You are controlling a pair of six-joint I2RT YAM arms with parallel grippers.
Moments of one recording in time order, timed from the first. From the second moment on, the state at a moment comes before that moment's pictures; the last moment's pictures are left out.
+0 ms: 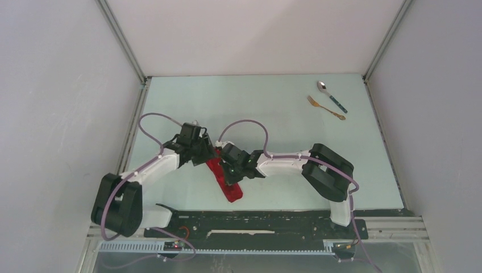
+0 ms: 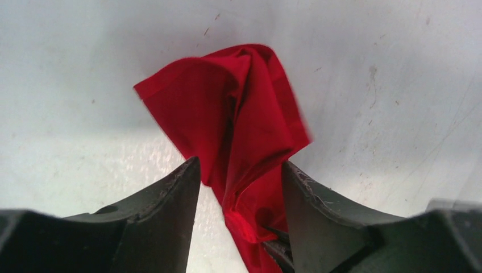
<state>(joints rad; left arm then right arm) -0.35 1.33 0.71 -0.36 0.05 -0.68 1.09 1.93 1.21 -0.21 -0.05 0.57</state>
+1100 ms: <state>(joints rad) -0.31 1.22 0.58 -0.19 0.00 -0.74 1.09 1.93 1.20 -0.18 -0.08 0.57</state>
